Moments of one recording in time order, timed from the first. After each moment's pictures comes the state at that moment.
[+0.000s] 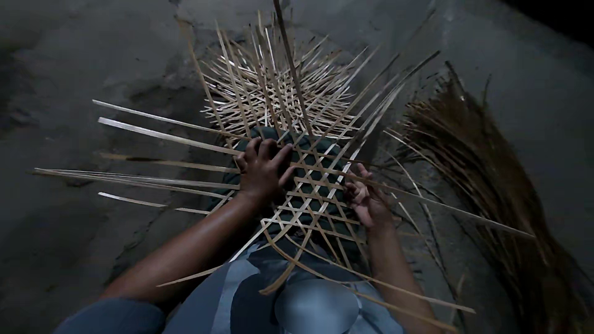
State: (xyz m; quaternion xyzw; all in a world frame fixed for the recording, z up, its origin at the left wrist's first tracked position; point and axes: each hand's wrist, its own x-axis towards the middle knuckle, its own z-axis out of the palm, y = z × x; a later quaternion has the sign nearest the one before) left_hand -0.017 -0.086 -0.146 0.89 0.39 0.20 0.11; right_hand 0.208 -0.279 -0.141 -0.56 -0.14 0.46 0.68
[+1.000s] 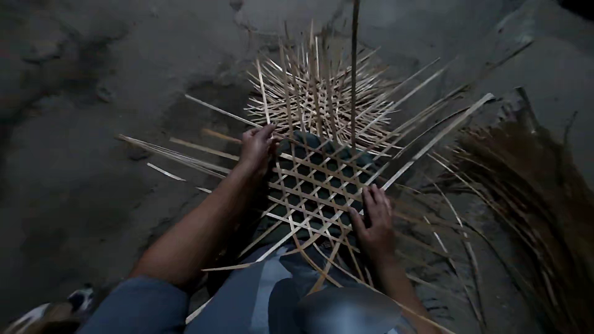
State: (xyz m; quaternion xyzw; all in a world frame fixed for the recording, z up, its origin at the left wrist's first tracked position) left_hand -0.066 -0.010 -0.109 0.34 0.53 0.41 0.66; right_hand 0.149 -0.268 -0.156 -0.77 -0.58 0.04 0.27
